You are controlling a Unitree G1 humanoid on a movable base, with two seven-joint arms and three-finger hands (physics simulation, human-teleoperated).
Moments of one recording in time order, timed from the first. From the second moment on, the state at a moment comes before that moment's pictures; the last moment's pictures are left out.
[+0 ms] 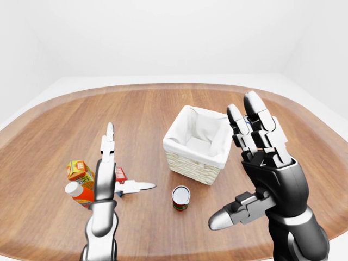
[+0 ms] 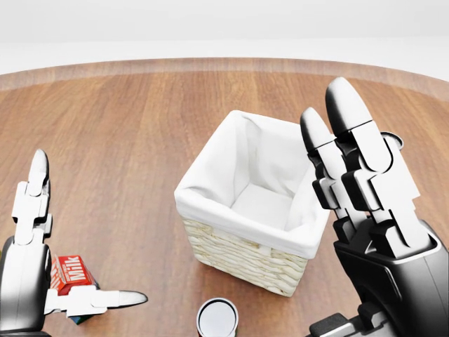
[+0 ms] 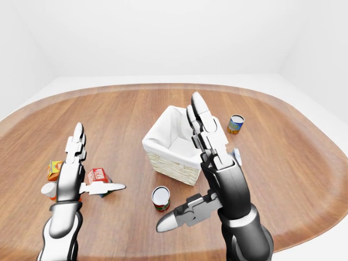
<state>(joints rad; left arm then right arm) 0.19 0.02 0.06 -0.44 0.35 -0.06 0.00 0.19 -0.04 0.05 -0.94 0.04 0.09 0.34</state>
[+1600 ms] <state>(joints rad) -0.09 0.21 0.19 0.21 0.57 -0.09 0.14 0.19 -0.03 0.05 -0.93 0.05 0.09 0.33</state>
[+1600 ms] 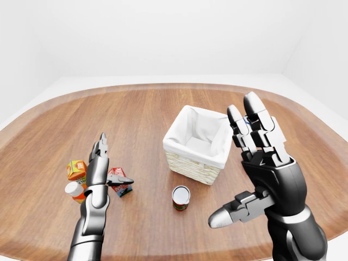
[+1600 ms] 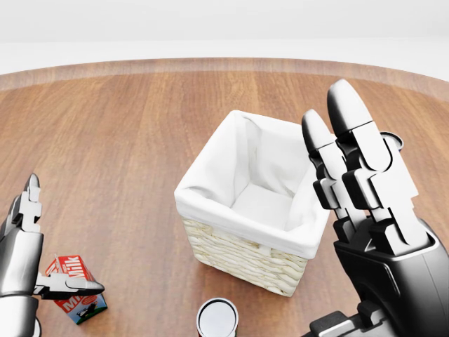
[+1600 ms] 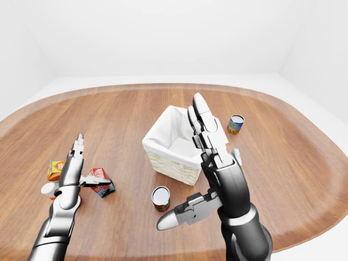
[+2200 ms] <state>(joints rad) -0.21 0.27 0.16 0.53 0.57 -0.09 0.25 0.20 -0.03 0.05 -0.93 0.05 0.09 0.33</state>
